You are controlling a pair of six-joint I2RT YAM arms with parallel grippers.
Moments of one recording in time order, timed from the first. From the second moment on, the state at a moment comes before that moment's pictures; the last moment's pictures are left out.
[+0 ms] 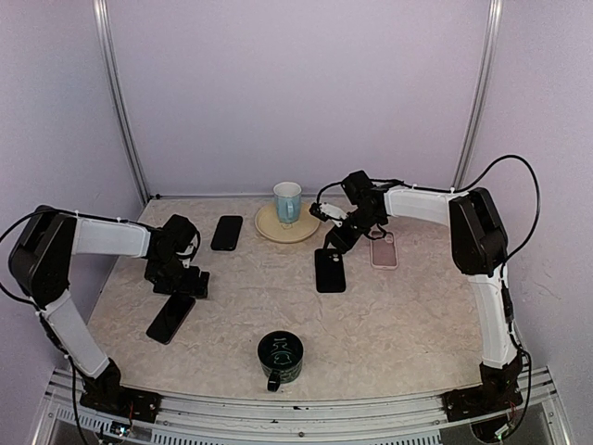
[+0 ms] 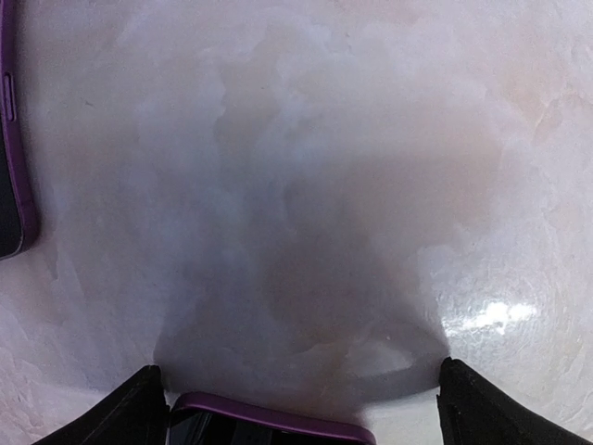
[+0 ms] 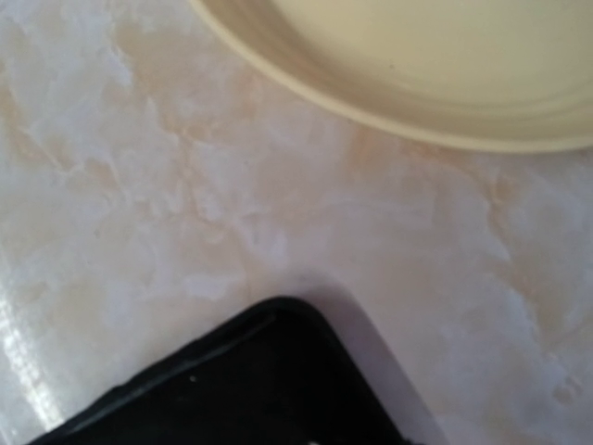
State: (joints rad) left arm -0.37 1.69 0.93 -0.54 -0.09 -0.29; right arm 0.52 2.28 1.86 -0.60 -0.31 -0.41
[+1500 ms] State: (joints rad) left arm -0.54 1.44 1.05 -0.70 -0.32 -0.76; right arm 0.69 2.19 1.87 -0.60 -0.41 -0.56
